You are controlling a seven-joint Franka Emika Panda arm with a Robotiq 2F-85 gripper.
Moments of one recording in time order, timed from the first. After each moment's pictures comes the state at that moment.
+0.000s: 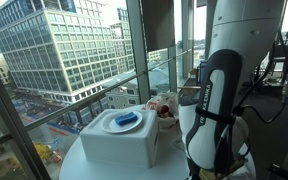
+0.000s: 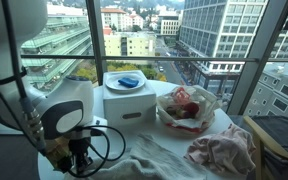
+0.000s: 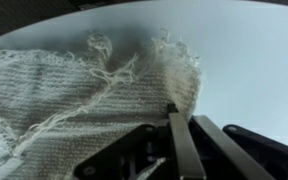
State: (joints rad) arm 0.26 0.49 0.07 -2.60 0.19 2.92 0.30
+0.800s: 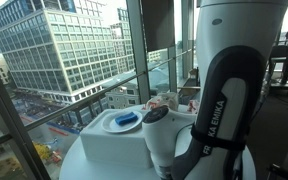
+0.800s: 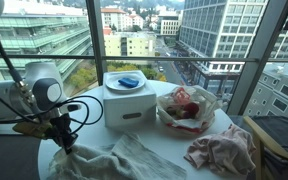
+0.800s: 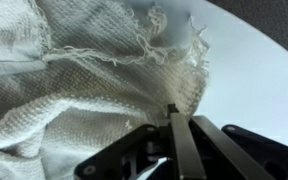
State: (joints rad) arm 0.66 0.48 -0.10 -2.45 -0.12 2.79 0.54
